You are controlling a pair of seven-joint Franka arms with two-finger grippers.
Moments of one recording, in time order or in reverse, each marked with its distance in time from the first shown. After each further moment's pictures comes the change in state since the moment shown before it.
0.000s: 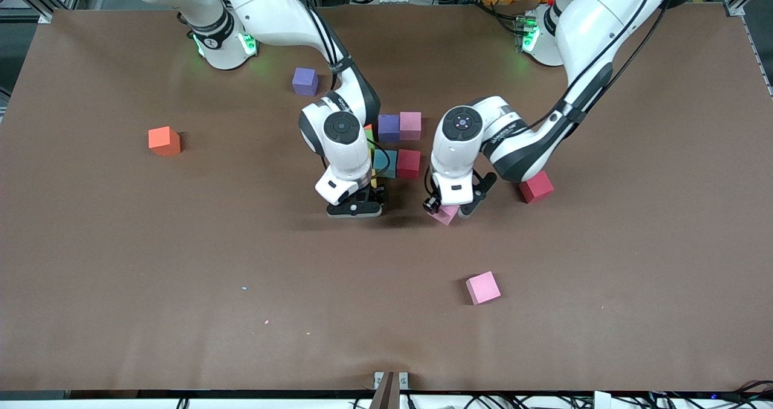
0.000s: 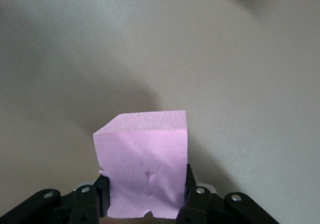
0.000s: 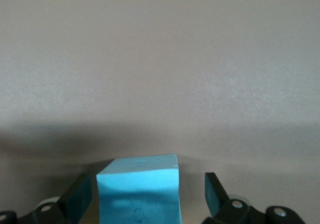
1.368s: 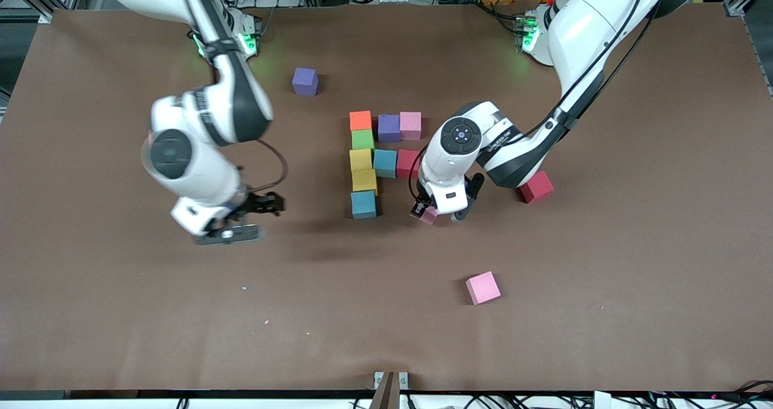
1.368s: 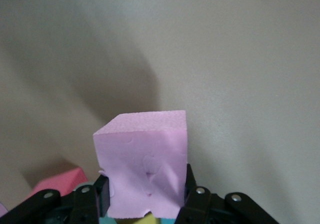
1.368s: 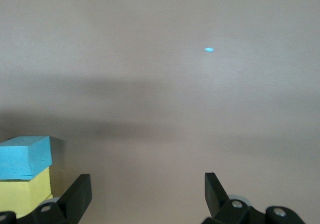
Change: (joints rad) left arm -0.068 0.054 0.030 0.140 -0.200 -0.006 -0.121; right arm -0.381 -0.312 -0.016 0.032 -0.005 -0.510 -0.456
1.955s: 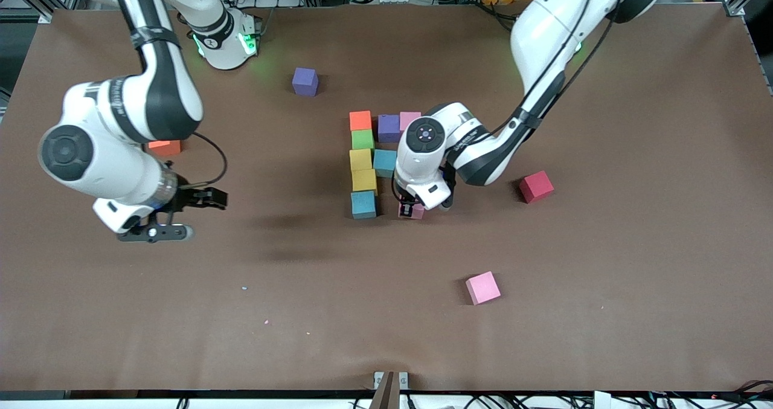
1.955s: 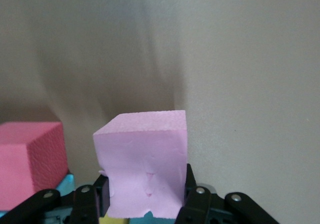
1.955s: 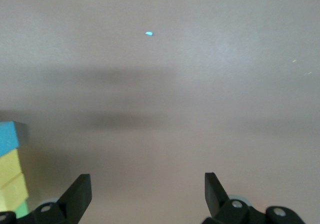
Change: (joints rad) left arm -0.279 0.057 0.238 0.114 -0.083 -0.001 -0.354; right arm -0.139 -0.072 0.002 -0.001 -0.046 -0.137 -0.115
